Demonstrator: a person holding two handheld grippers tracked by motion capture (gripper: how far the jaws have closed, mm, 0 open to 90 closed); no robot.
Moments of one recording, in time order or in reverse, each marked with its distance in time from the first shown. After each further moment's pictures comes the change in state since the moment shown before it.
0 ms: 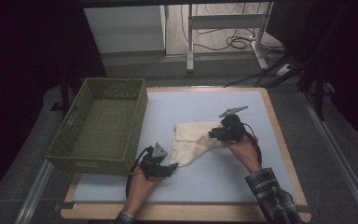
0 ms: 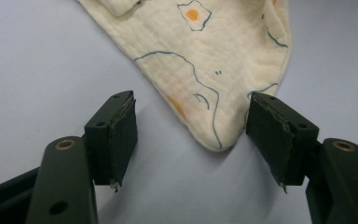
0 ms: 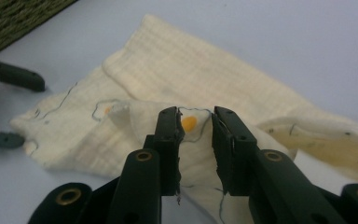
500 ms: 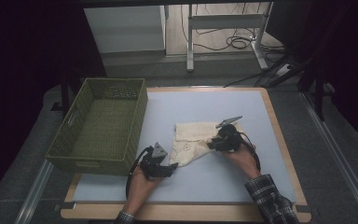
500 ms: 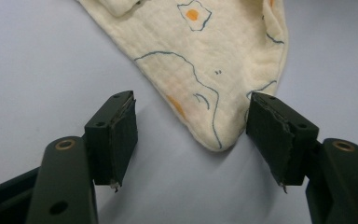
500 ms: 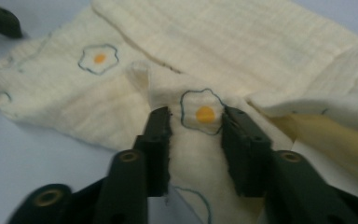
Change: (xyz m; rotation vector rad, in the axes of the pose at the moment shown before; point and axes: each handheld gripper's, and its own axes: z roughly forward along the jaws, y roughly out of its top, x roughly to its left) left arm 0.000 0.000 0.000 -0.003 0.000 -0.003; right arm 0.004 -0.027 0.027 0.084 -0.010 -0.040
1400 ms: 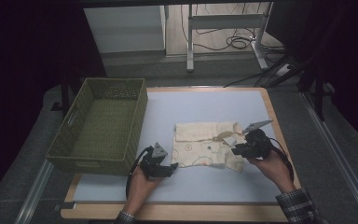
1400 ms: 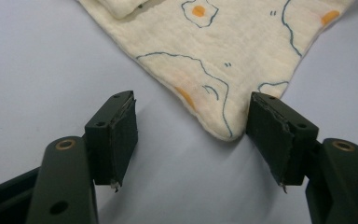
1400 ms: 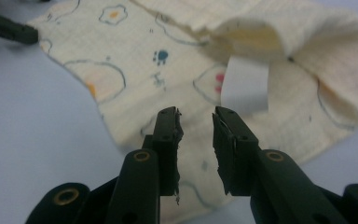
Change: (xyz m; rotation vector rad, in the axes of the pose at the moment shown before) left arm 0.000 0.000 0.000 0.002 0.001 0.003; right arm -0.004 -0.039 -0.094 0.033 -0.032 0.026
